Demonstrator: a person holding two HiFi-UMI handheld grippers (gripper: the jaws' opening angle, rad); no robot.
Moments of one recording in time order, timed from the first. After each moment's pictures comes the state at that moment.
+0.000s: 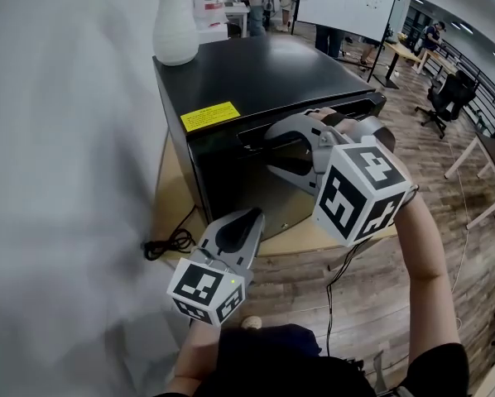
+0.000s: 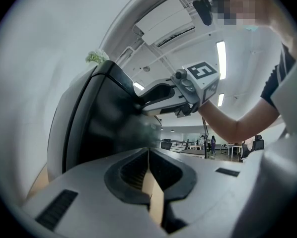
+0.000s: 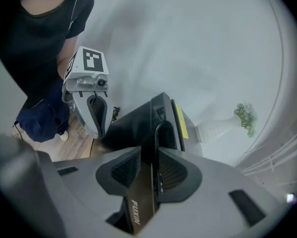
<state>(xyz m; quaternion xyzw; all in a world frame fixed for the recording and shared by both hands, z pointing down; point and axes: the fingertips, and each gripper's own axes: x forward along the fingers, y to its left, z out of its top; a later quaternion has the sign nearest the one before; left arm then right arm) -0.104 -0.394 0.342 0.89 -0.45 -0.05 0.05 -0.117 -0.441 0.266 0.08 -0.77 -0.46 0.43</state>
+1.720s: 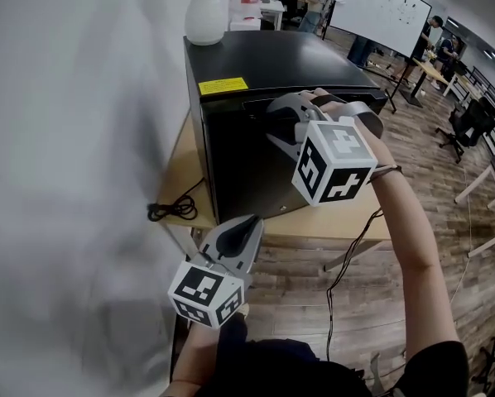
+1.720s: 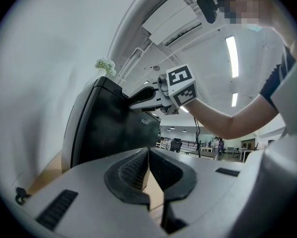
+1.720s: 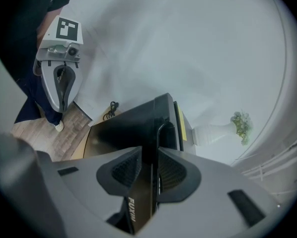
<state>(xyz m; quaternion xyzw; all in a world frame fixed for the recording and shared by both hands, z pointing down) -0.076 -0.315 0.352 0.85 -0.52 -0.05 0.09 -0.112 -0.438 0.265 0.09 -0.74 -0.51 0.43</state>
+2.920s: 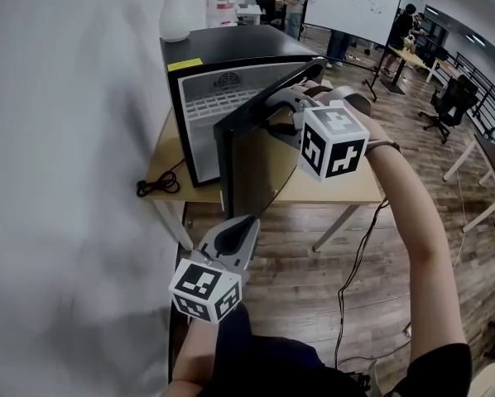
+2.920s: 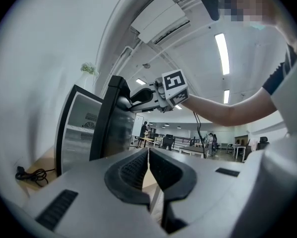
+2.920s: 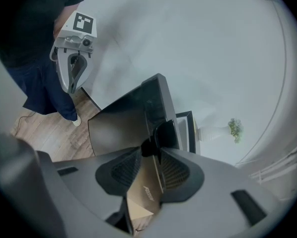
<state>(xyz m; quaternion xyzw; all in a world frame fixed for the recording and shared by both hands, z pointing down) 0.021 -0.190 0.356 0.86 -0.49 -0.03 0.09 0.002 -0.335 0.271 0.05 -0.72 -0.52 0.45</state>
